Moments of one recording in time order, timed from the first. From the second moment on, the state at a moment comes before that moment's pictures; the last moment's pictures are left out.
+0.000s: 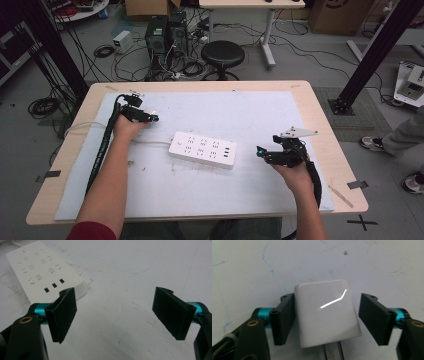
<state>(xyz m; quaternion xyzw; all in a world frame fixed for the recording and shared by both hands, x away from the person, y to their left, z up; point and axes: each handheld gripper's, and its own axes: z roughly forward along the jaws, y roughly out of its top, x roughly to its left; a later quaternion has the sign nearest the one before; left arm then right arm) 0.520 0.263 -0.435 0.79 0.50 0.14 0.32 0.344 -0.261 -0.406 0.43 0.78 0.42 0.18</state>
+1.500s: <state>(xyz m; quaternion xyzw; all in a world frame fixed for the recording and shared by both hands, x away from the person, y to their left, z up) 0.452 0.252 -0.351 0.83 0.40 0.17 0.36 0.350 -0.263 -0.404 0.42 0.78 0.43 0.16</state>
